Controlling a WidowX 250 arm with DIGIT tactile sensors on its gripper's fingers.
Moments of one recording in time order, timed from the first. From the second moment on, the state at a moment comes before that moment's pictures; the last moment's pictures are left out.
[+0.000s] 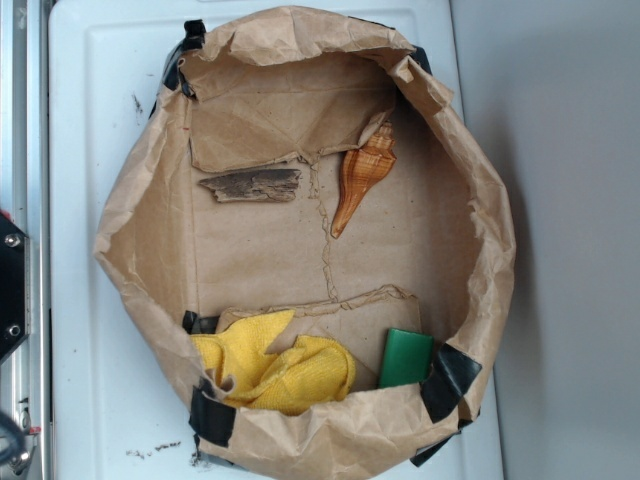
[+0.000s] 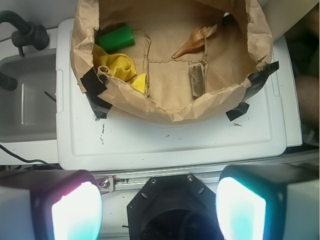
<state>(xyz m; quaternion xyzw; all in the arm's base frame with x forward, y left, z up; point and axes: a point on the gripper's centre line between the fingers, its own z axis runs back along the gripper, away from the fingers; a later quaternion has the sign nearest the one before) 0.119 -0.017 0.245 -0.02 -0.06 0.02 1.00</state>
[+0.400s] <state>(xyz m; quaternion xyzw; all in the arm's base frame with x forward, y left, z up) 0.118 -0.017 0.242 -0.02 -0.06 0.02 1.00</state>
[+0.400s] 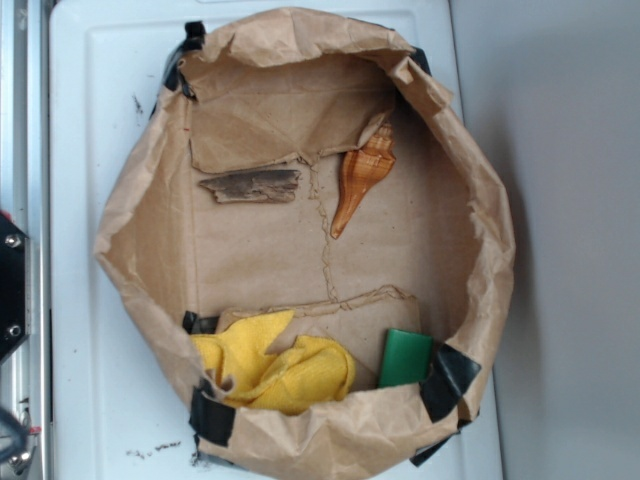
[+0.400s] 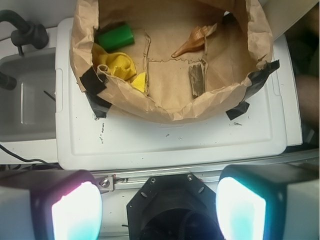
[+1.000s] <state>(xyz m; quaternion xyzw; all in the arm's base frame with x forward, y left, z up) 0.265 0.021 0.169 0.00 0.02 0.00 1.00</state>
